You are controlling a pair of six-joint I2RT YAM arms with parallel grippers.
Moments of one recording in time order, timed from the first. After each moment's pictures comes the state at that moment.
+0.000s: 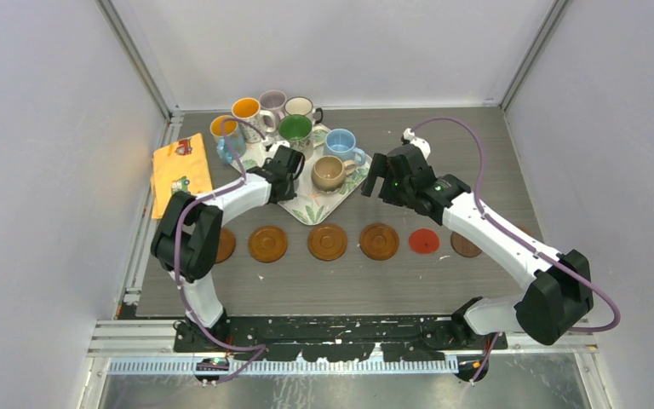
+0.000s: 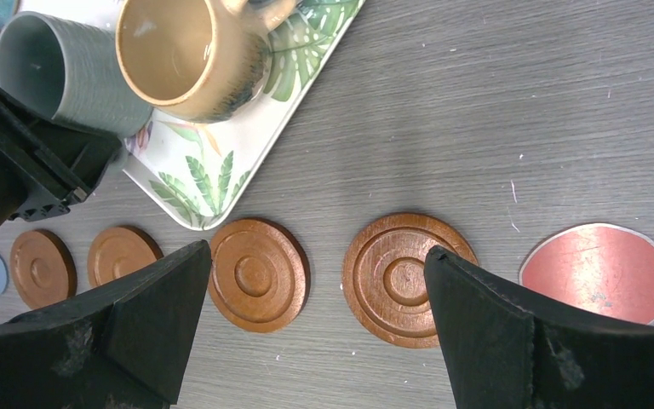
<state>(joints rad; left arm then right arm) -0.48 1.80 1.19 -0.34 -0.40 -0.47 0.59 1.33 1.11 -0.53 0.23 0.72</state>
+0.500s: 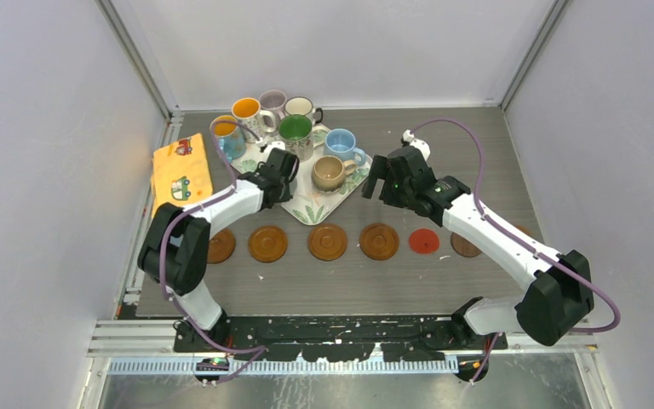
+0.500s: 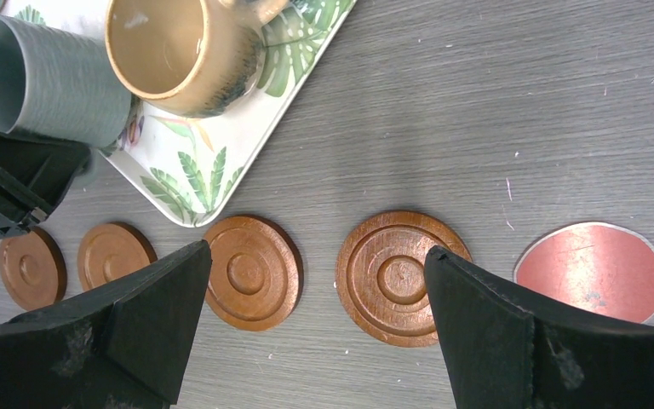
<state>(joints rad) -0.48 1.70 1.11 -0.31 -0.40 -0.45 0.59 1.33 1.09 -0.53 0.23 0.71</state>
